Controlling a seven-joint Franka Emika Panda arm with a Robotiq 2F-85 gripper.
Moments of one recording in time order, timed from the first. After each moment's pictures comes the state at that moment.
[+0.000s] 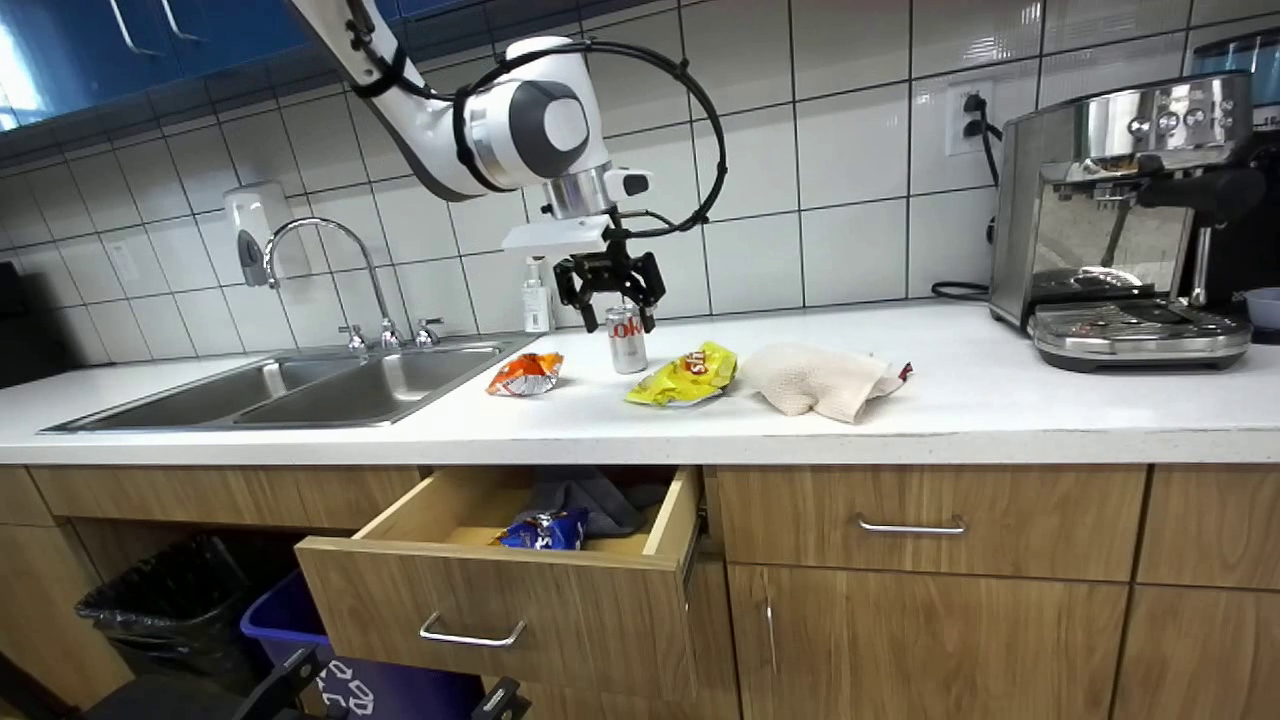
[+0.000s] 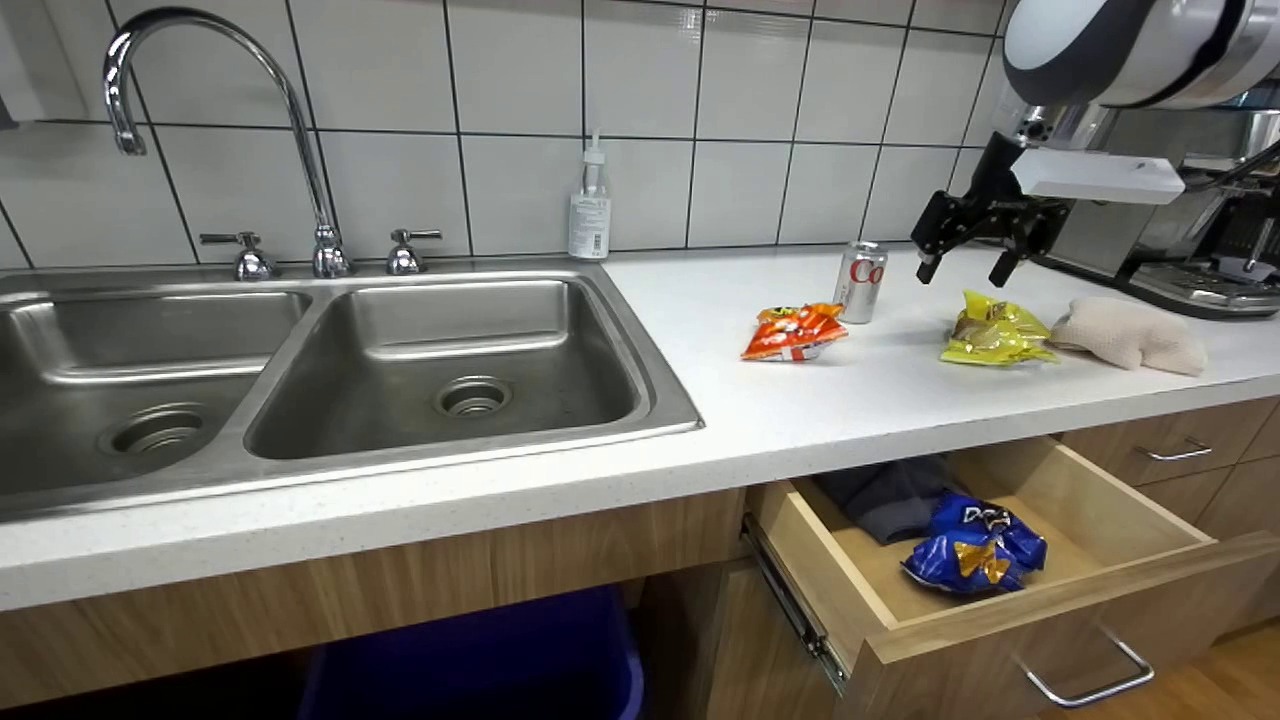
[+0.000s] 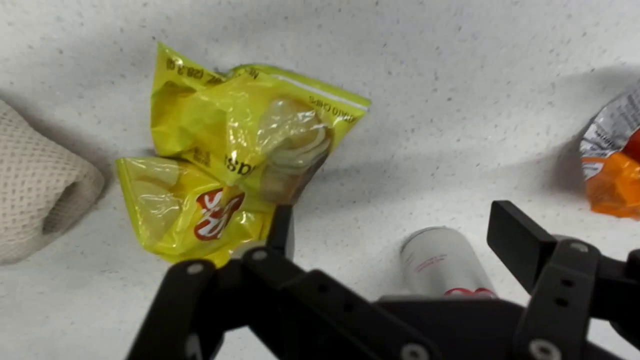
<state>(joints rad) -0.03 0.30 -0.09 -2.05 0.03 2.59 -0.01</state>
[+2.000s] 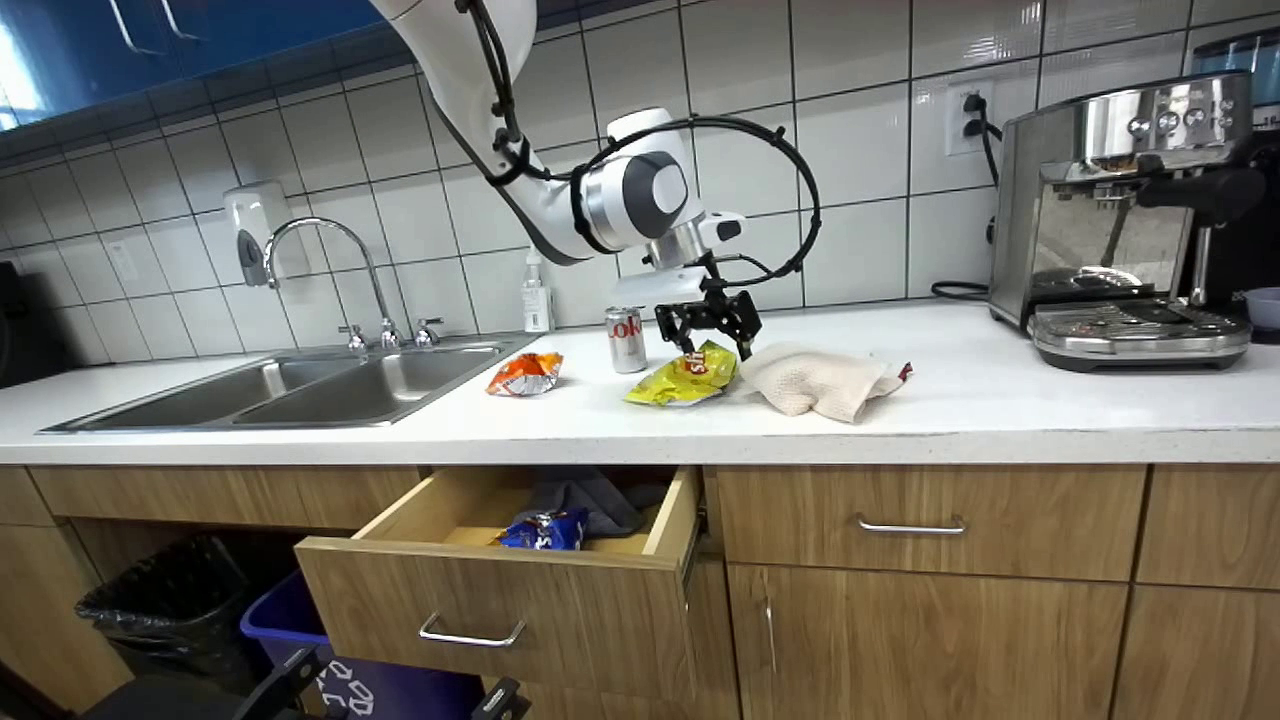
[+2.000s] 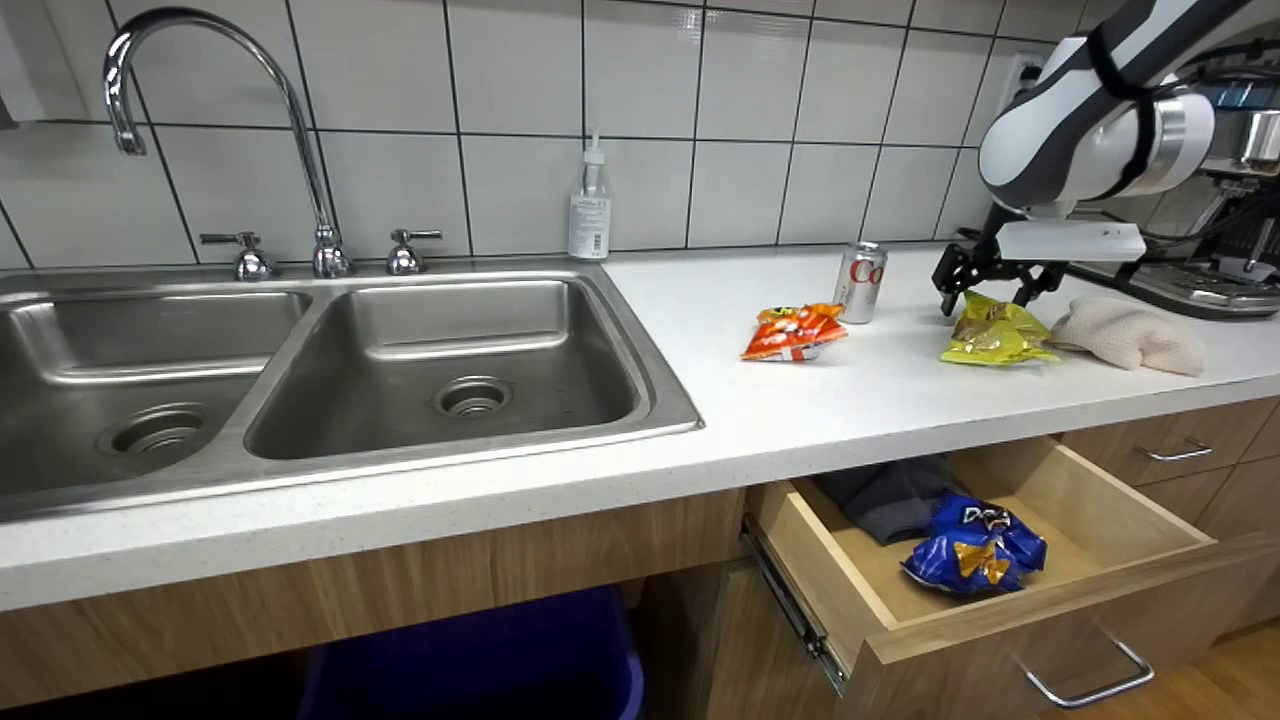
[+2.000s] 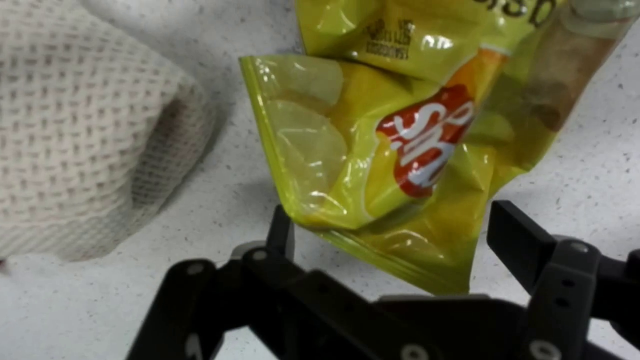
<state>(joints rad) -0.08 0.64 -0.18 -1.74 -0.02 2.64 0.06</state>
